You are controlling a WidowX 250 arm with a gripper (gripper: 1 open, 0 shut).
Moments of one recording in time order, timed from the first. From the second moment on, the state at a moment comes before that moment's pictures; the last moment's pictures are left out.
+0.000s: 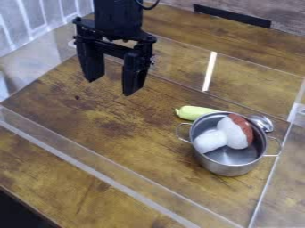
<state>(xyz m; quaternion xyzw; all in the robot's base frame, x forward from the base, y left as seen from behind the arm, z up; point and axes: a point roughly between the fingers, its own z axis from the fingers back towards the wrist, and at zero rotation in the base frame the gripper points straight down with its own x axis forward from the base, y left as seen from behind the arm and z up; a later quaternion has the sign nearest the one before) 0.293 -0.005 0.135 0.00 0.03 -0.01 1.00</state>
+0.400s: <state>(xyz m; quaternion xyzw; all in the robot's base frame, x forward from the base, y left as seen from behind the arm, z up) 0.284 -0.040 0.108 -0.01 0.06 -0.01 1.00</state>
